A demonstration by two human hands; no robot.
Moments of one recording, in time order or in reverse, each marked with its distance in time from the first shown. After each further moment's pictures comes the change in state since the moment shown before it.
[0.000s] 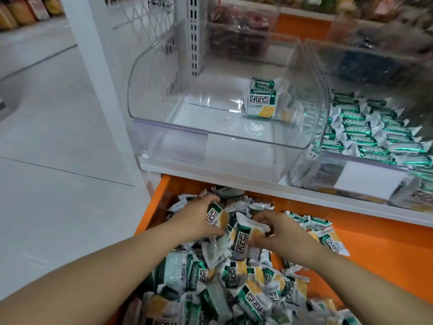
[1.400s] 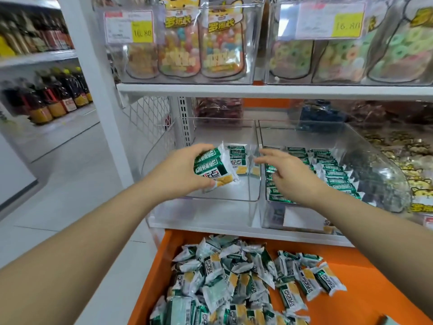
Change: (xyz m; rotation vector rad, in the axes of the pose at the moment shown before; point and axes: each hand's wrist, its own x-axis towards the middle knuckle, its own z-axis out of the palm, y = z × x) left_hand -0.078 0.156 -0.172 0.126 0.434 0.331; right_hand -0.031 -0.093 -0.169 -0.361 0.453 -0.332
